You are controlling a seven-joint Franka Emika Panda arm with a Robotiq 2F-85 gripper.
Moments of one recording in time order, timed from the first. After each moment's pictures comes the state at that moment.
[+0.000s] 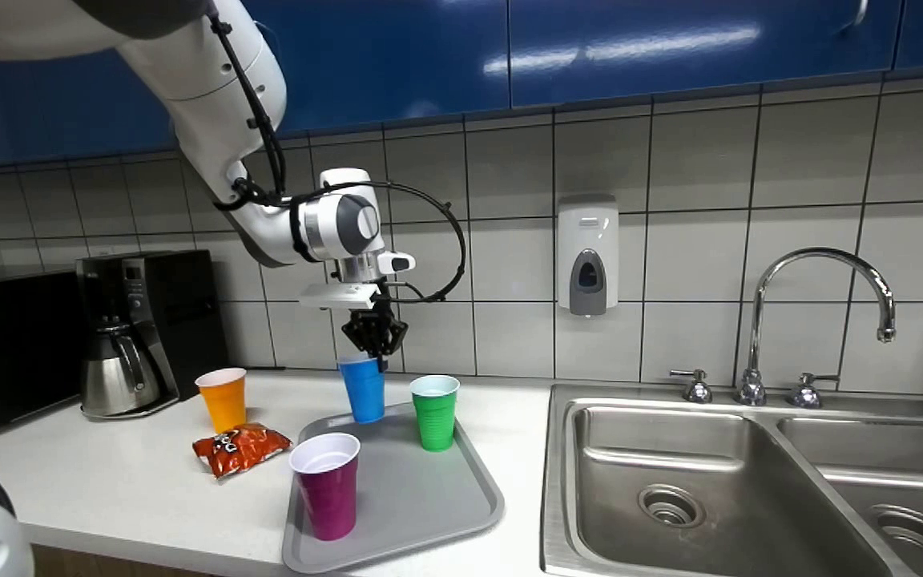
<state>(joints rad) 0.08 0.33 -0.04 -1.92 -0.07 2.36 0.22</state>
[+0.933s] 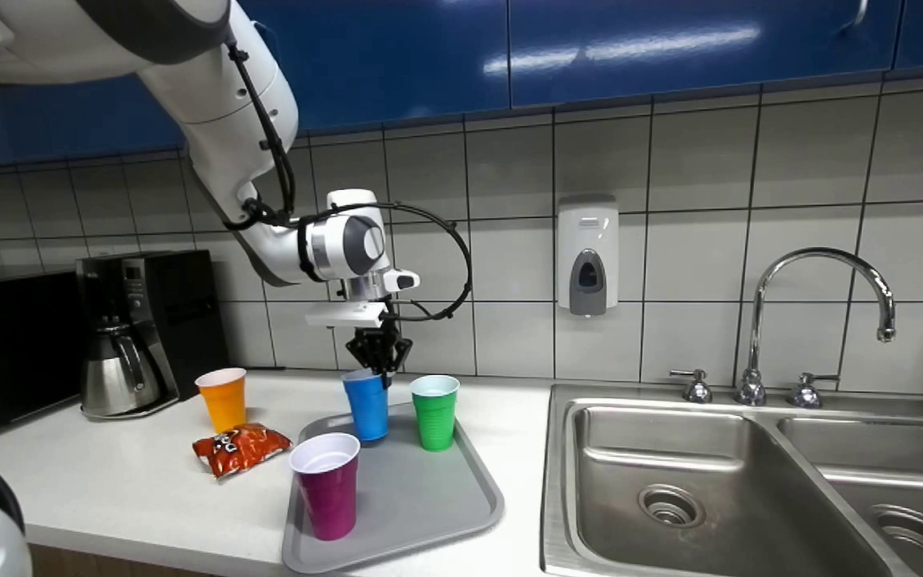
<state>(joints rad) 0.07 0.38 -0.04 -1.92 -0.07 2.39 0.18</state>
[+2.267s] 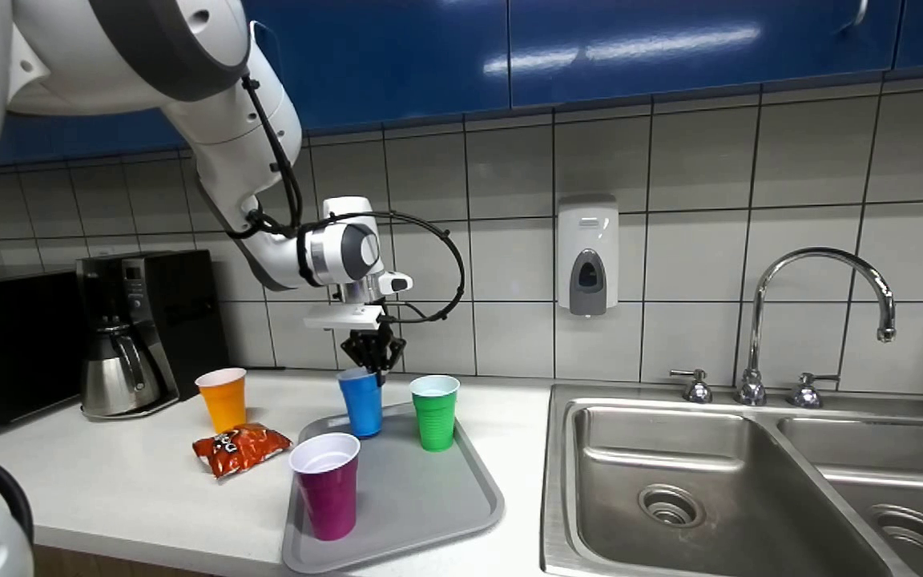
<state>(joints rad) 0.08 0.46 -0.01 -1.83 -0.07 2.41 0.15</state>
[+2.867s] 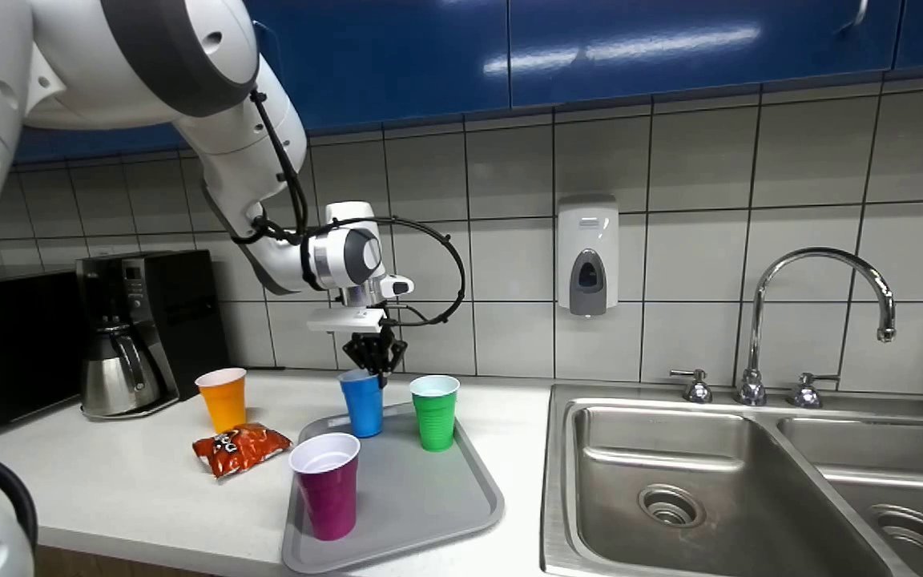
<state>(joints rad) 0.08 0.50 -0.01 -1.79 -0.07 2.41 0.15</state>
